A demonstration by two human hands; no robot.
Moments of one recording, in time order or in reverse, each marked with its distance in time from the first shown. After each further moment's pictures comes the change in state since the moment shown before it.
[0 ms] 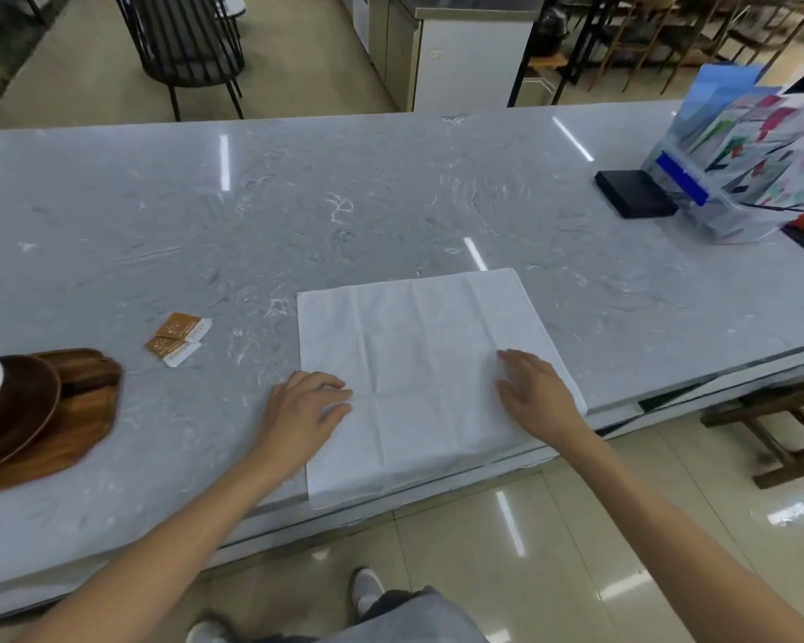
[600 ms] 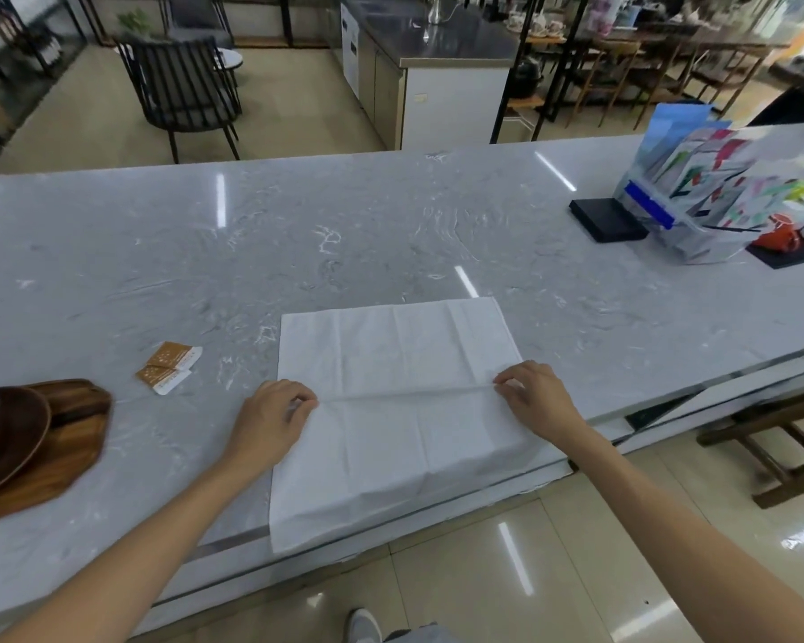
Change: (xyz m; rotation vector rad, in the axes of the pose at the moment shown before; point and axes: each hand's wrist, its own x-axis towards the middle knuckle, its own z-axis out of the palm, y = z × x) left_hand 0.017 -0.015 -0.021 -0.117 0.045 -0.041; right_hand 0.026 0.041 -0.010 -0.044 0.121 -0.103
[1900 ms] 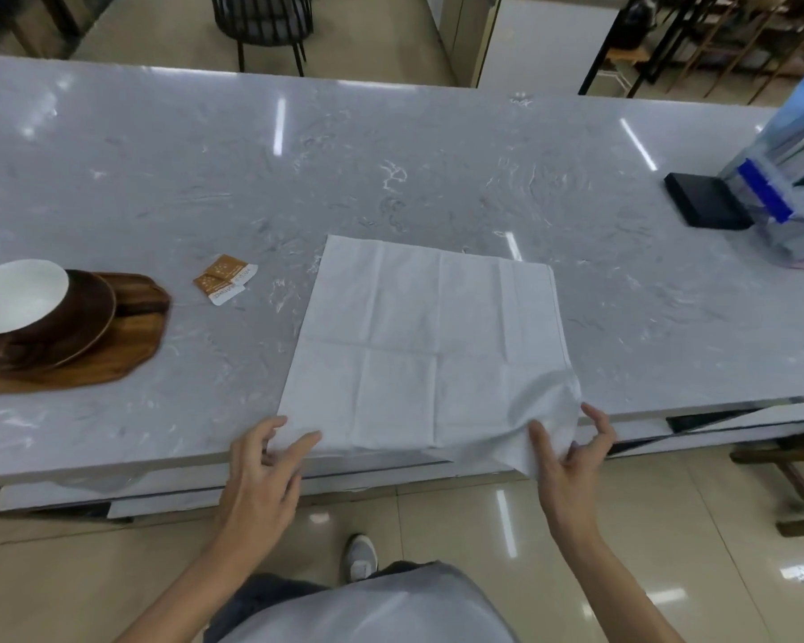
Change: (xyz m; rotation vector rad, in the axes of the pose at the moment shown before) left_hand -0.176 0.003 0.022 0.266 0.156 -0.085; right_hand -0.127 -0.080 0.036 1.049 0.279 0.427
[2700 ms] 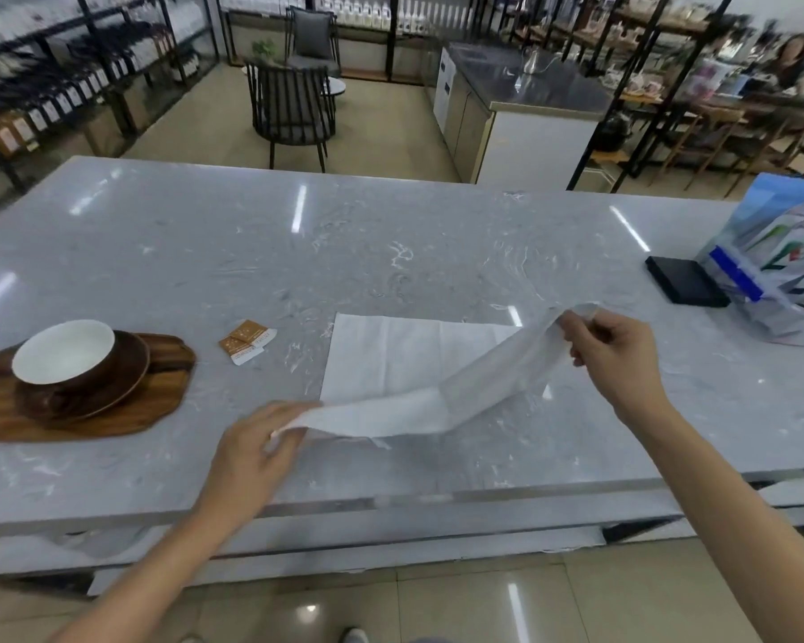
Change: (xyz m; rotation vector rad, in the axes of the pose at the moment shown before) left_hand 0.081 0.013 -0.080 -0.450 0.166 0.034; right_hand 0.125 -0.182 0.025 -0.359 -0.209 -0.481
